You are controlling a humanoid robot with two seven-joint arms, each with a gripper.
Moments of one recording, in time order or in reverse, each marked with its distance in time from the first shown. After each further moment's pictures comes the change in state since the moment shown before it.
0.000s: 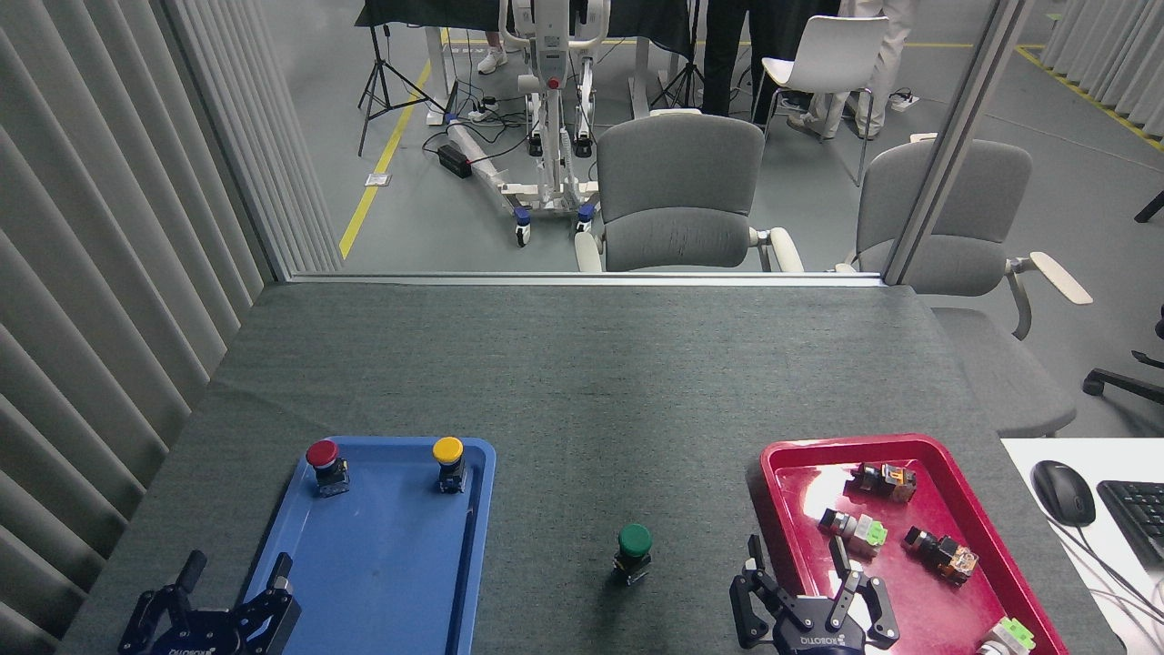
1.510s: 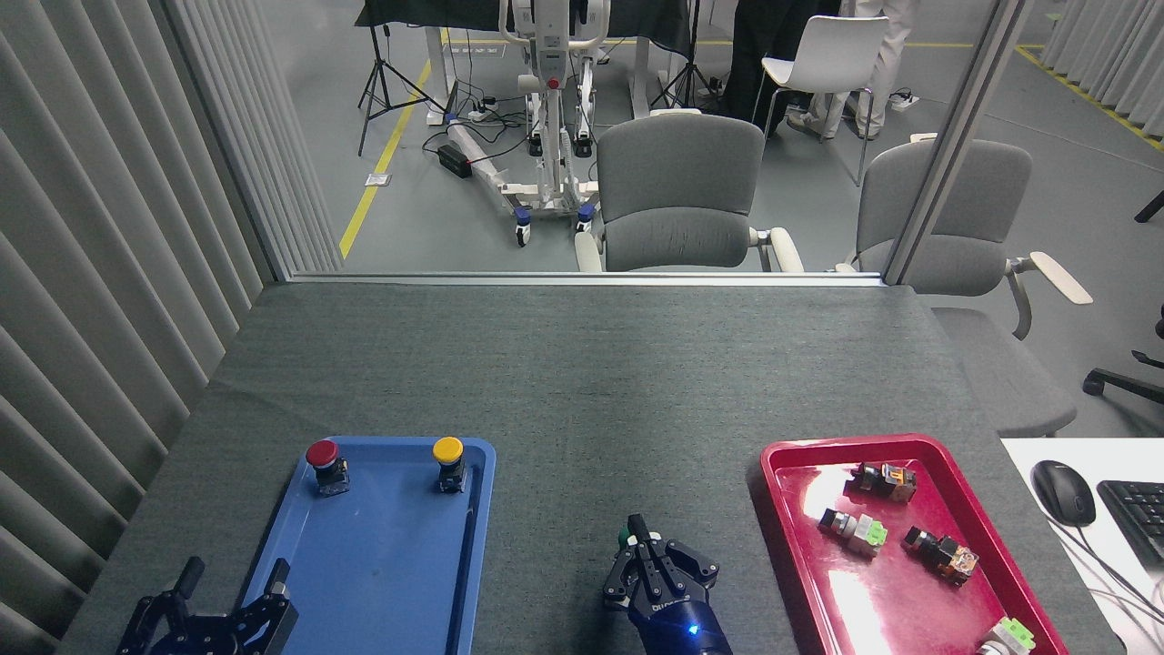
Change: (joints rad) left arm -0.003 0.010 0.000 0.029 0.002 -0.001 -0.002; right arm -0.207 0.089 0.217 0.300 0.032 0.003 0.113
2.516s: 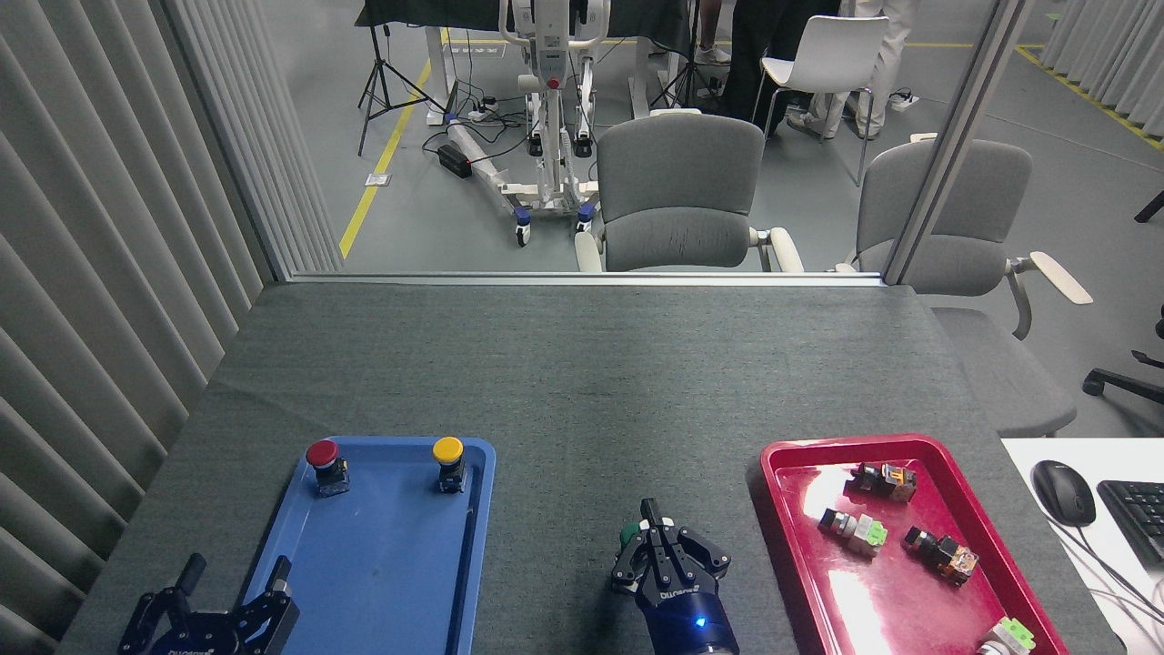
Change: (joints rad) left arm -0.005 0.003 -0.005 -0.001 0.000 0.000 -0.003; right arm -0.001 0.005 -0.001 -0.039 -0.012 0.065 -0.038
